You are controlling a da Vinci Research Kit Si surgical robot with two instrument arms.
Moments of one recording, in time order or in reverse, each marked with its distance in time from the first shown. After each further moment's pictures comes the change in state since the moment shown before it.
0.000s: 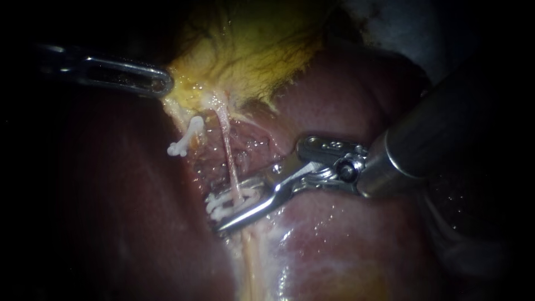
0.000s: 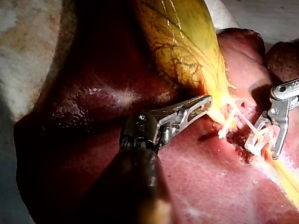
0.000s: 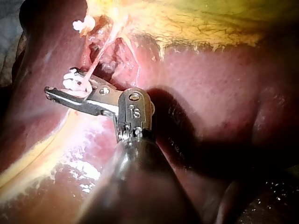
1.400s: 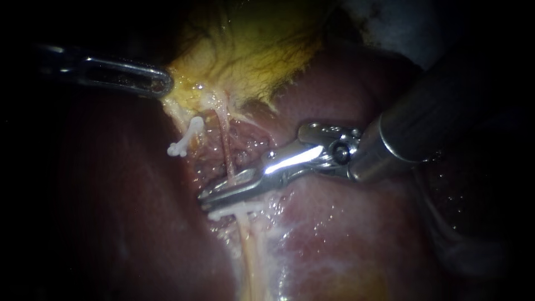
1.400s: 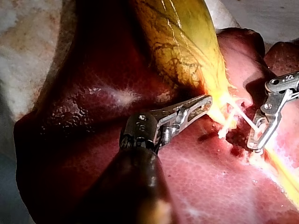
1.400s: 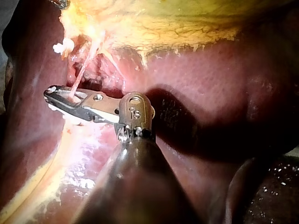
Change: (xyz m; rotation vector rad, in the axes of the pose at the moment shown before) right arm 0.000 0.001 -0.001 -0.025 0.049 0.172; left arm 0.000 0.000 0.000 -0.001 0.000 0.000
